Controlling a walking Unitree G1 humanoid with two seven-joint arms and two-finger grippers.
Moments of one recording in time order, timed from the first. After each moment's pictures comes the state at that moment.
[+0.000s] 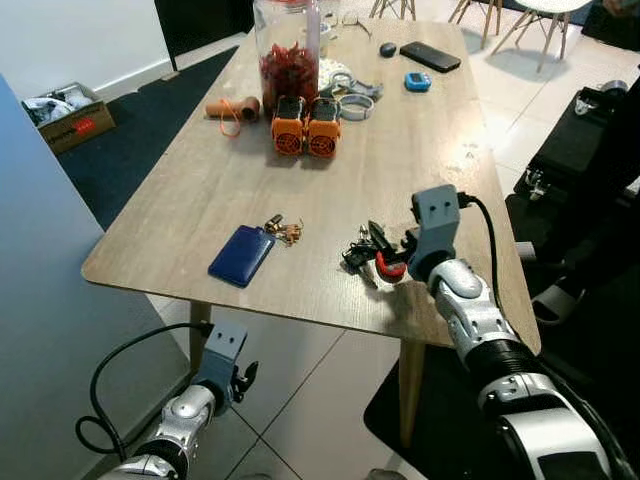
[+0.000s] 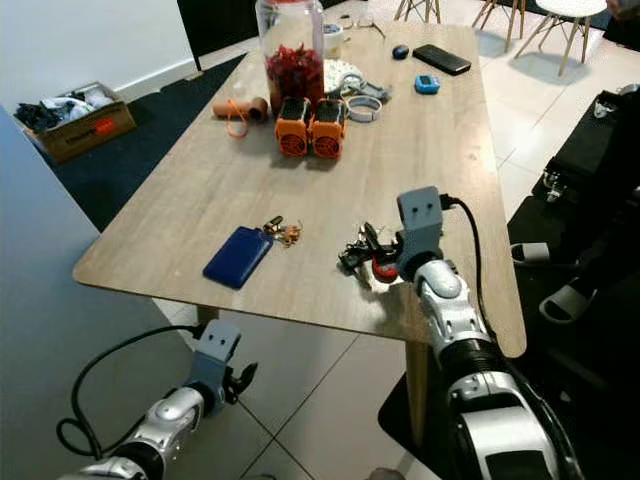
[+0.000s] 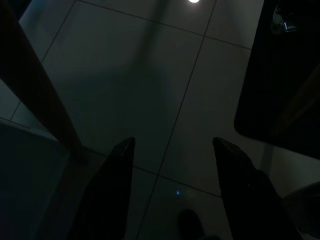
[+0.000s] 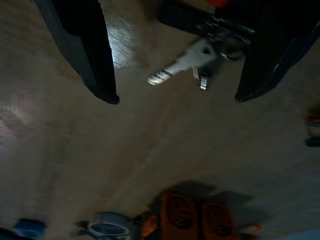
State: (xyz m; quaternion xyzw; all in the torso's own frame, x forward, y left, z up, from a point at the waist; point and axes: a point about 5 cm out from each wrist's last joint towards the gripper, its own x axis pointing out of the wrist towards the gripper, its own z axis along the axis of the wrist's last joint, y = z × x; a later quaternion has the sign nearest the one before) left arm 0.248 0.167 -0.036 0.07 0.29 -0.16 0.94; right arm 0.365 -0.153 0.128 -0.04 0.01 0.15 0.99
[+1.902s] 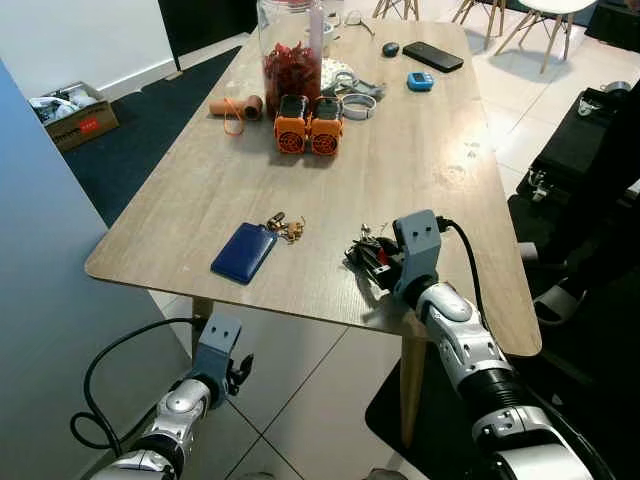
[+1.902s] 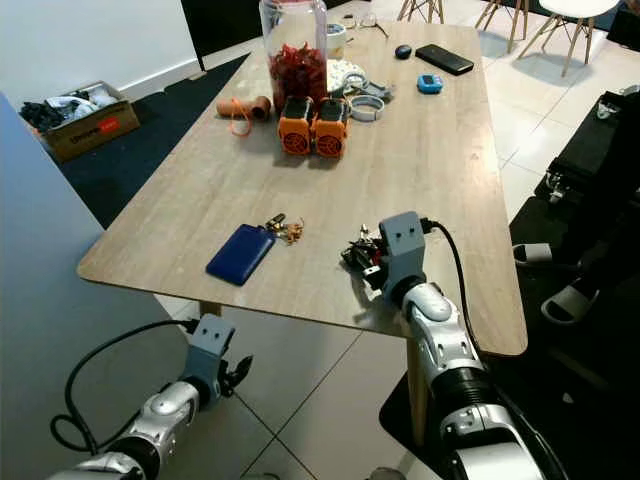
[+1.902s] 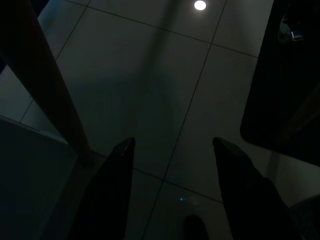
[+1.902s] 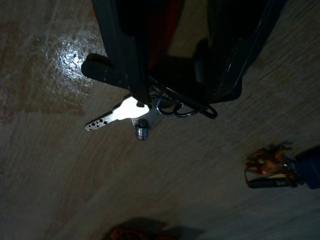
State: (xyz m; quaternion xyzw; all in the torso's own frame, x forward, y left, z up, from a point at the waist) left arm 0.256 0.173 -0.030 0.07 0.28 -0.15 0.95; right arm 0.339 -0.143 0.103 -0.02 0.06 0.20 0.98
